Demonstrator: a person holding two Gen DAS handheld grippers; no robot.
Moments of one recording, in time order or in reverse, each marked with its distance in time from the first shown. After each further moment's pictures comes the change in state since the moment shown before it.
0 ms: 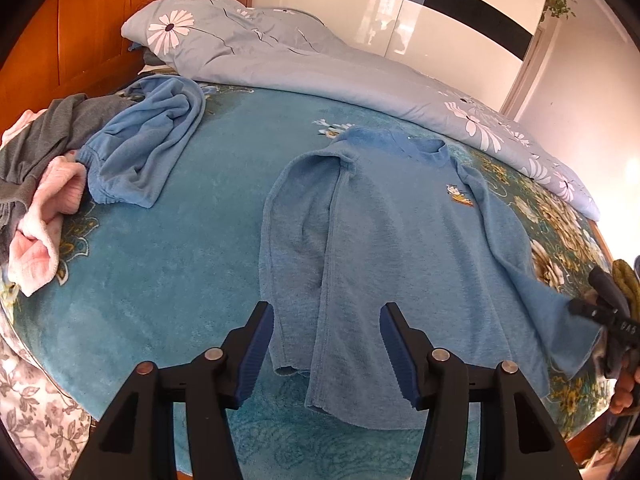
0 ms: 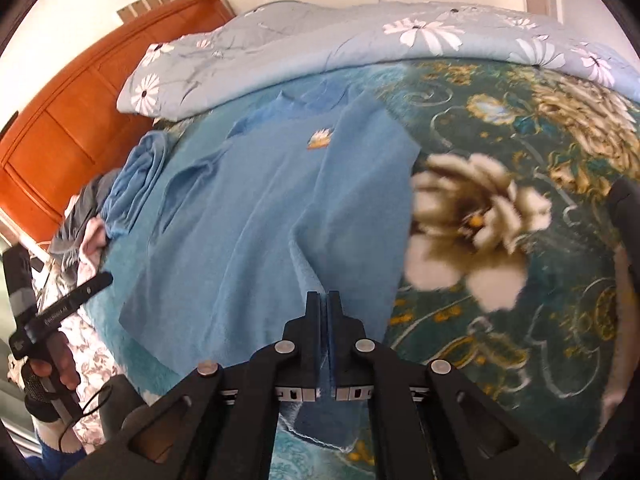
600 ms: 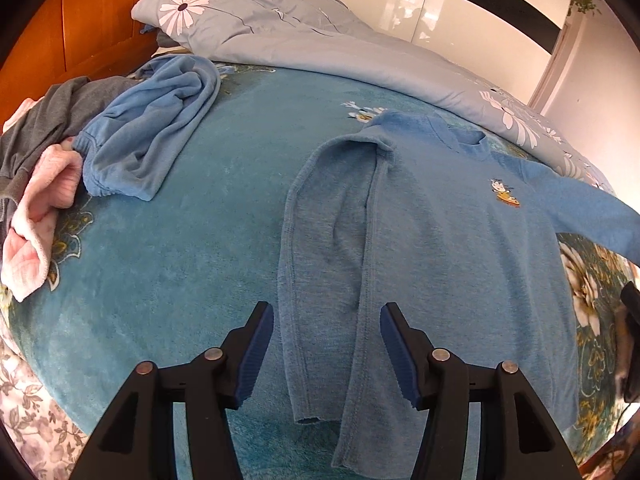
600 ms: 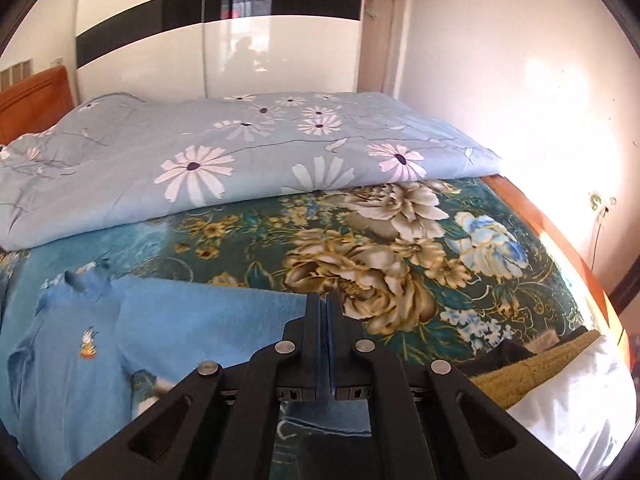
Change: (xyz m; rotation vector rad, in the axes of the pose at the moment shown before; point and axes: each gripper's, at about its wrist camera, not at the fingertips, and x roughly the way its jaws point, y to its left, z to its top) left arm 0.044 0.021 0.015 -0.048 0.049 0.072; right arm -0.066 -0.153 0.147 0.172 -0.258 -0.636
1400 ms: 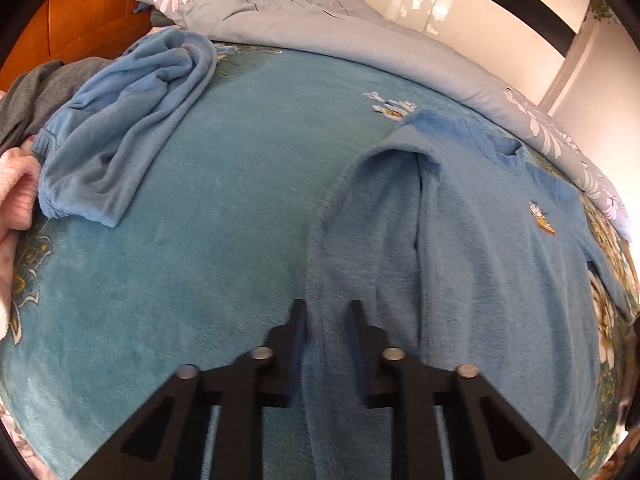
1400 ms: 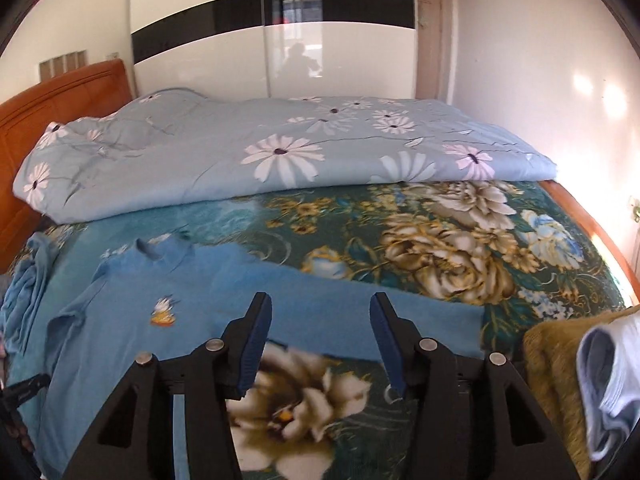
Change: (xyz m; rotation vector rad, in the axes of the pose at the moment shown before) left arm 0.058 0.008 0.038 0.008 0.043 -0.031; right arm -0.053 0.089 -0.071 -0.107 -0.039 0.260
